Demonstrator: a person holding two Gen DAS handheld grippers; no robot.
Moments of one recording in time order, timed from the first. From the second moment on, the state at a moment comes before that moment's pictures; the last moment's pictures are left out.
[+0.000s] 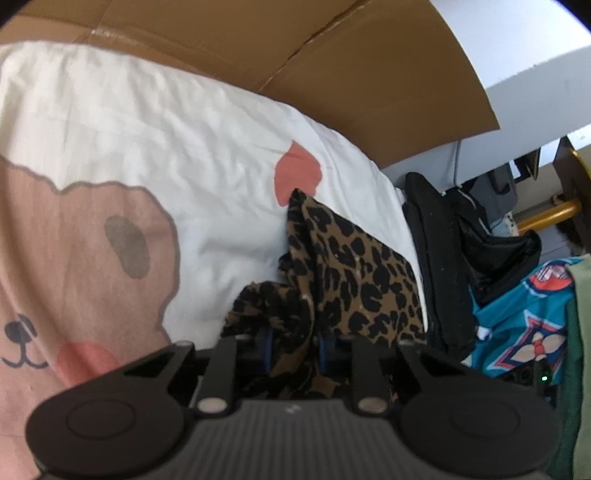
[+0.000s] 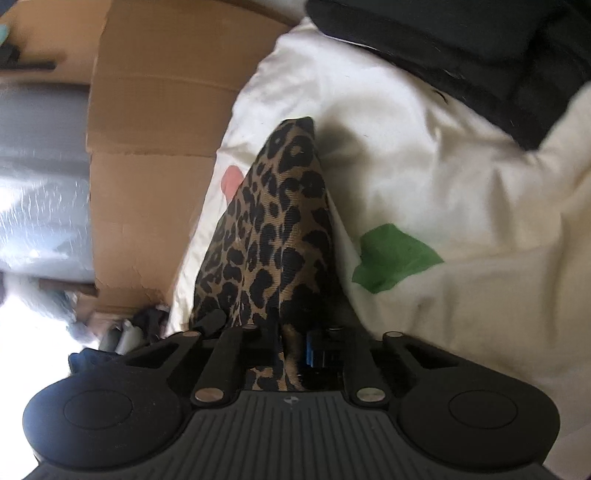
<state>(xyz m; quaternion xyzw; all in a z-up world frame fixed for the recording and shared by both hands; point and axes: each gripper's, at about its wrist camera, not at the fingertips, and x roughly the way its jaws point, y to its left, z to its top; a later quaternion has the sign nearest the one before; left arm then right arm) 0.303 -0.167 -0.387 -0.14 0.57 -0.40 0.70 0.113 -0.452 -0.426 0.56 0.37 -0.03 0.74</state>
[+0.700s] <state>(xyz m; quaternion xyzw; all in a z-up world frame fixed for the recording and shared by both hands) 0.279 -0.162 -0.329 -0.14 0.53 -0.40 0.74 0.109 -0.444 -0.363 0.48 0.35 -0.03 0.80</state>
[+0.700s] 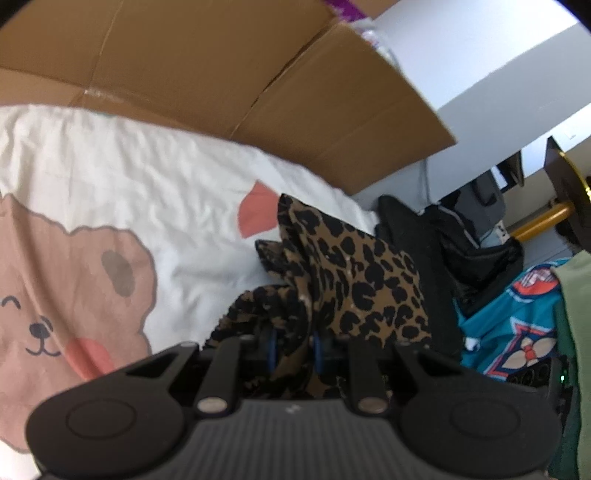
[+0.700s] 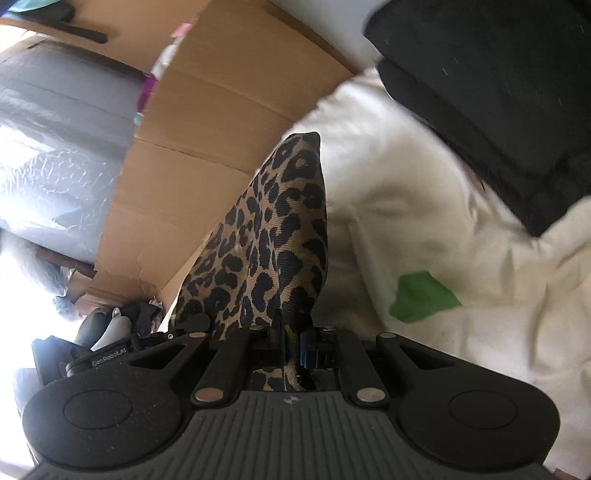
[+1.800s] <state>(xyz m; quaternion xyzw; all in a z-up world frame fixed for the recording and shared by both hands) 0.251 -0.230 -0.240 -0.17 0.44 -0.44 0.76 0.100 -0.482 -0.266 0.36 0.30 -0.07 0.88</state>
